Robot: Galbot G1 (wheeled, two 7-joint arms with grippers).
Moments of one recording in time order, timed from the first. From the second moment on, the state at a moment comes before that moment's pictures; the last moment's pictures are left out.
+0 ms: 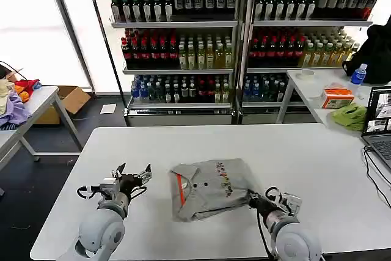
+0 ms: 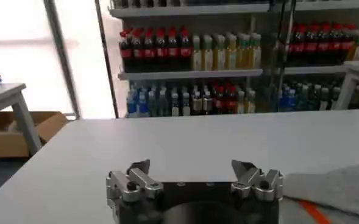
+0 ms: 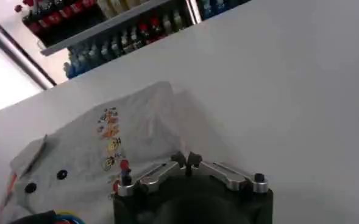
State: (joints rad) left arm 1.17 -1.13 -0.31 -1.97 -0.52 0.56 -0.38; right arm -1.27 1.11 0.32 2.05 1.06 -0.57 0.62
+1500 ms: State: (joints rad) left arm 1.21 -1.14 -0.32 -2.00 -0.47 0.53 -0.38; right arm -1.21 1.21 0.22 1.99 0.62 -0.58 0.54
